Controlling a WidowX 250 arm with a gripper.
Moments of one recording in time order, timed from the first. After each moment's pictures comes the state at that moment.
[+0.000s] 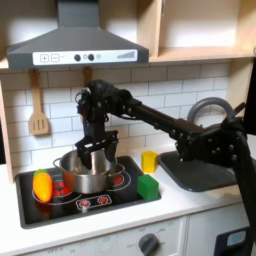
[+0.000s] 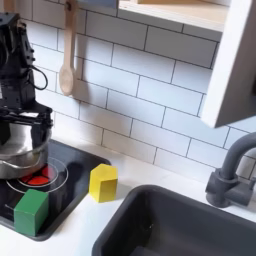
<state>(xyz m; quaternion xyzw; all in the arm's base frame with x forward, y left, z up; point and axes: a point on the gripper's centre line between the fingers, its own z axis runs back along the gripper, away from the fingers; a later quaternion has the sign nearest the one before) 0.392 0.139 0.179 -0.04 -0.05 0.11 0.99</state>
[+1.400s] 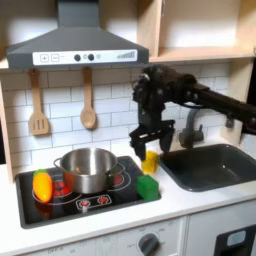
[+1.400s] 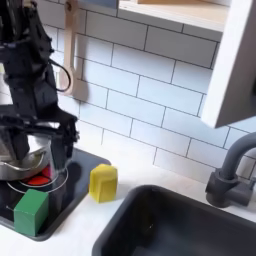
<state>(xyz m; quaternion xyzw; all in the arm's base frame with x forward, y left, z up) 0.310 0.051 0.222 -0.07 -0.08 0.04 0.99</state>
